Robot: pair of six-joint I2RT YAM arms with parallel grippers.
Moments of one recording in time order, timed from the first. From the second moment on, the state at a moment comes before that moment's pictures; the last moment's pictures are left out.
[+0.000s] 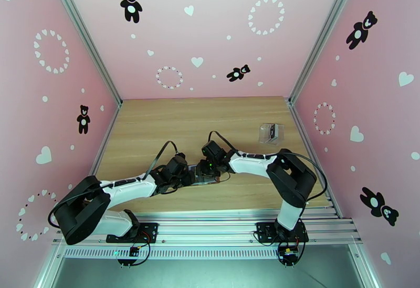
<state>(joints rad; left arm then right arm) -0.77 1.37 0.52 -0.09 0.06 -0.92 0.85 1.77 1.00 -0.27 -0.29 0.83</state>
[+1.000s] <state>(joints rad) -0.77 1.18 0.52 -0.18 0.04 -0.91 0.86 1.80 1.09 -0.39 -0.22 0.74</state>
